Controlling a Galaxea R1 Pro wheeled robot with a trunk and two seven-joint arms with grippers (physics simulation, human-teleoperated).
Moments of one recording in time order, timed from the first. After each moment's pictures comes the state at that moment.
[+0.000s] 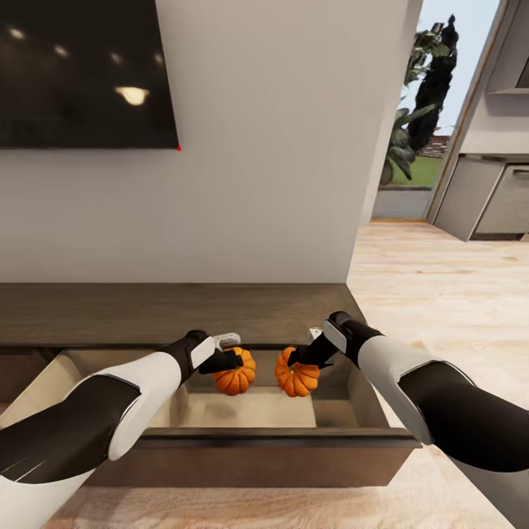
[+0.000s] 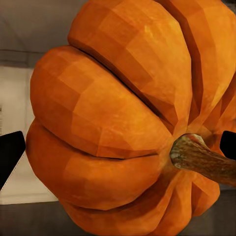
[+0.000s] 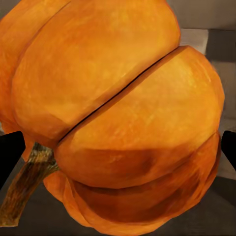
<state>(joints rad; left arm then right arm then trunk) -1.19 -0.15 -0.30 0.01 0.54 0.56 0.06 -1.25 0.10 0.39 -0.05 -0.45 0.85 0.16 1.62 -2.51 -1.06</state>
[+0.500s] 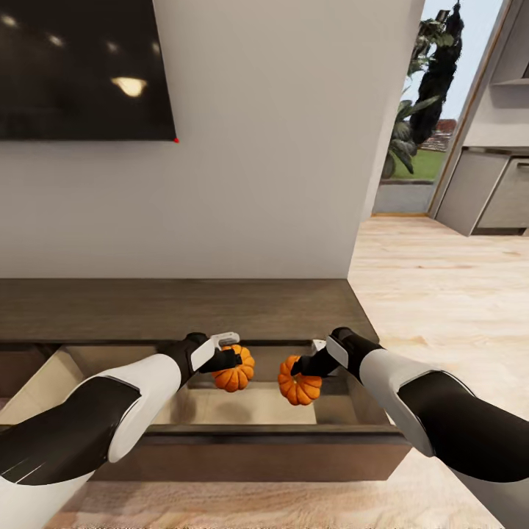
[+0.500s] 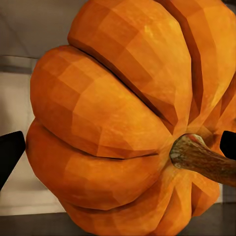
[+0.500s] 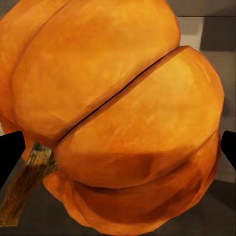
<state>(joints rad) -1.18 -0.15 -0.29 0.02 0.52 0.49 0.06 -1.20 0.10 0.39 0.01 -0.45 0.71 0.16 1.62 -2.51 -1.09</state>
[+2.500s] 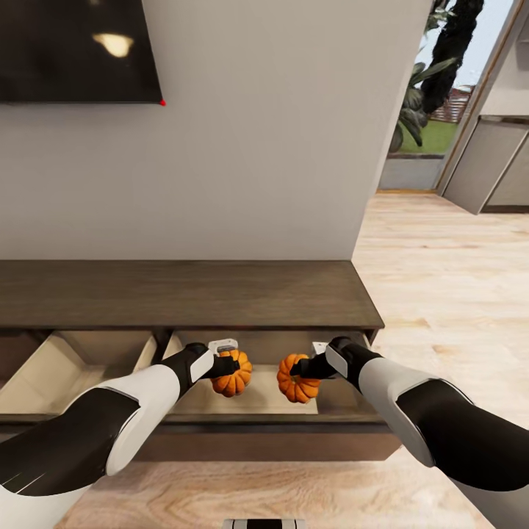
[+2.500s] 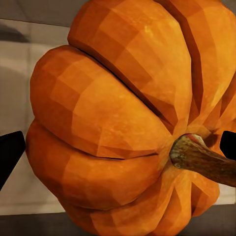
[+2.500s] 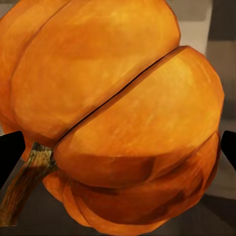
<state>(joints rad) -1.13 -0.15 -0.29 0.01 0.48 0.42 0.06 -1.17 0.10 0.39 0.02 -0.44 0.57 0.16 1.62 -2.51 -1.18</state>
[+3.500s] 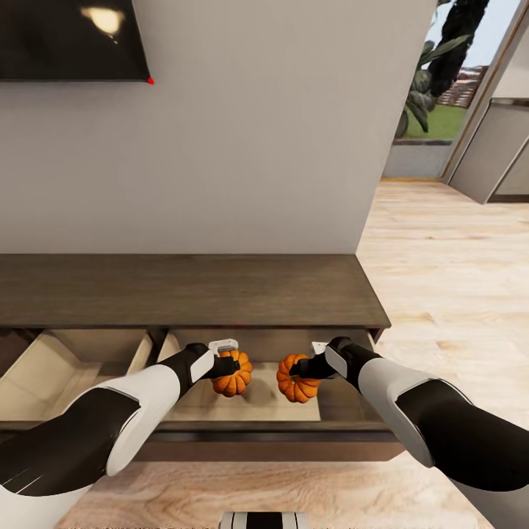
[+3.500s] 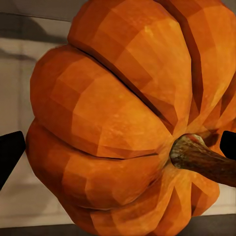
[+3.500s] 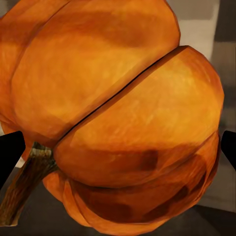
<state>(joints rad) -1.13 -0.15 -0.29 0.01 0.48 0.42 0.06 -1.16 0.10 0.39 0.02 -0.44 0.56 0.16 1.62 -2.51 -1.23</state>
